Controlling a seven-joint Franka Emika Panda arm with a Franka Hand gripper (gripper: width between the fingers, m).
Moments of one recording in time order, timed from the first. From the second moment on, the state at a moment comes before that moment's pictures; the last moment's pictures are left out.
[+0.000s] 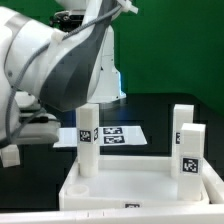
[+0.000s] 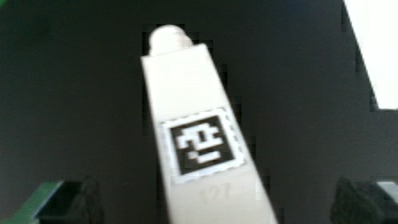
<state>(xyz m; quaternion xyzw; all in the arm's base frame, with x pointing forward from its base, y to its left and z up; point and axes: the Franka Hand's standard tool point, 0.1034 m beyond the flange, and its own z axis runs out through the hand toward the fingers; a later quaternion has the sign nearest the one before) 0.425 -0.192 0.018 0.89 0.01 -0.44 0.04</state>
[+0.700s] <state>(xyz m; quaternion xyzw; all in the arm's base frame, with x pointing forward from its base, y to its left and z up) 0.418 -0.191 0.014 0.89 0.00 -0.45 0.04</state>
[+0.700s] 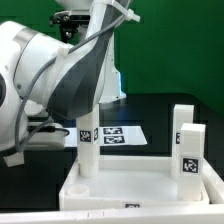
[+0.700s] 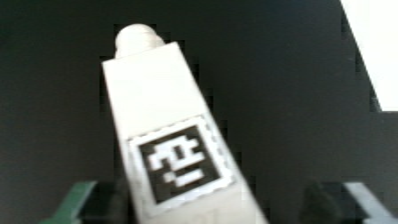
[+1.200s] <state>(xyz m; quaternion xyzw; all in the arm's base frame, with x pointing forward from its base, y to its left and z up) 0.431 -0.185 0.051 0.89 -0.01 -0.46 0.02</state>
